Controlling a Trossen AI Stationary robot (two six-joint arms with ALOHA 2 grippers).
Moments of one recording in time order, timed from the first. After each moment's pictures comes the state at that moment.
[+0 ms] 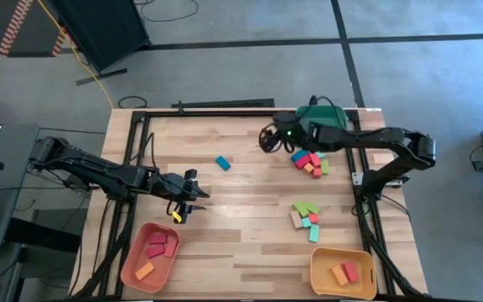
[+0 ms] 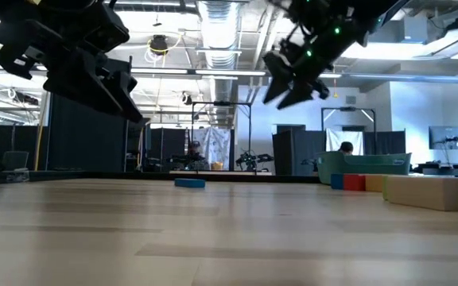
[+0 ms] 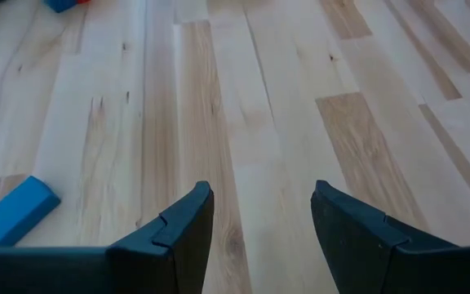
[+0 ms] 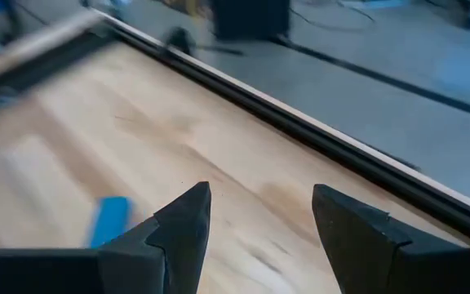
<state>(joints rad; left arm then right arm) -0.18 1.10 0.50 -0.02 -0.08 0.04 -0.29 1.46 0.98 -0.08 0.42 0.37</state>
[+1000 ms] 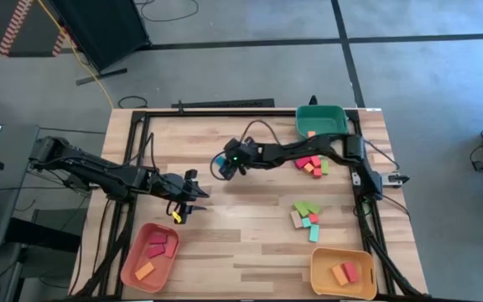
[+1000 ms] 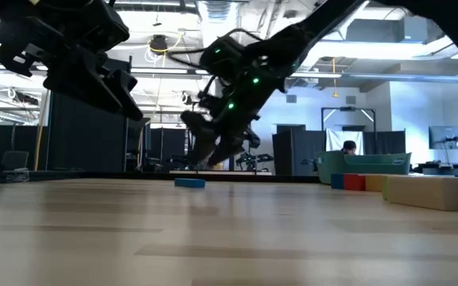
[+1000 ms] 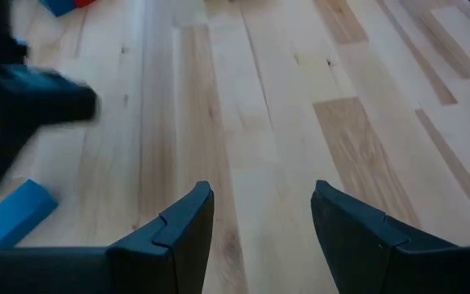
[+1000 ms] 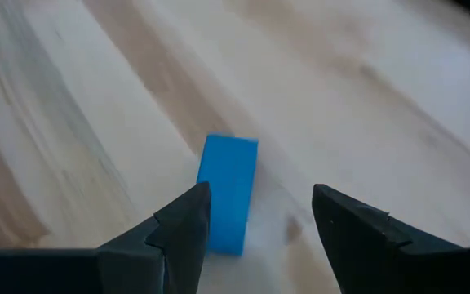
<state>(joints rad) -0.18 1.10 0.50 -0.01 -0.08 0.03 -0.16 2.14 1.46 -0.14 0.31 0.38</state>
